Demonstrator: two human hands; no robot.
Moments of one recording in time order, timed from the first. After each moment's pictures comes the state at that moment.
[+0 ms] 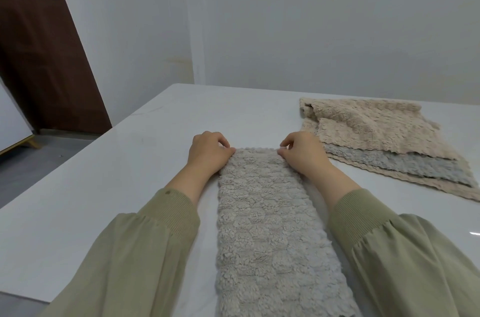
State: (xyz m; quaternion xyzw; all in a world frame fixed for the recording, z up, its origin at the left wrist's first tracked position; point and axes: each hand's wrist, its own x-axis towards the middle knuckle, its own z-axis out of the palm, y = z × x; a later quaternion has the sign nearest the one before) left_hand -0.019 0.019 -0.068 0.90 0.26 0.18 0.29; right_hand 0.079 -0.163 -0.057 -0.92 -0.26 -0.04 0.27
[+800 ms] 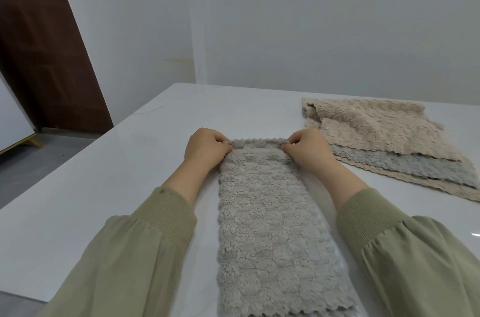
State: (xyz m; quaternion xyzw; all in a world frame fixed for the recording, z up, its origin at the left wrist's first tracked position) left_hand -0.030 0.016 -0.053 0.86 0.28 0.22 0.38; right_hand 0.075 -0.165 -0.046 -0.90 -0.24 -0.01 0.37
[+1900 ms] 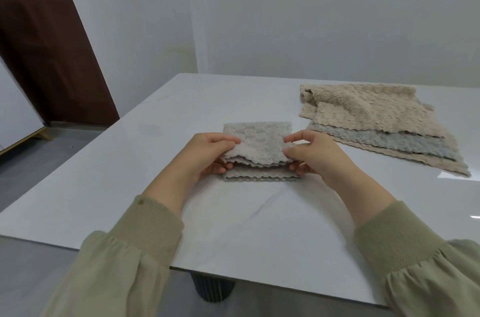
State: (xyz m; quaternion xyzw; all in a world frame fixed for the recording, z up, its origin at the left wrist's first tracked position) left_hand -0.110 -0.023 -0.036 0.72 0.22 0.10 0.65; right_hand -0.009 -0.212 -0.030 -0.78 -0.18 0.19 0.57
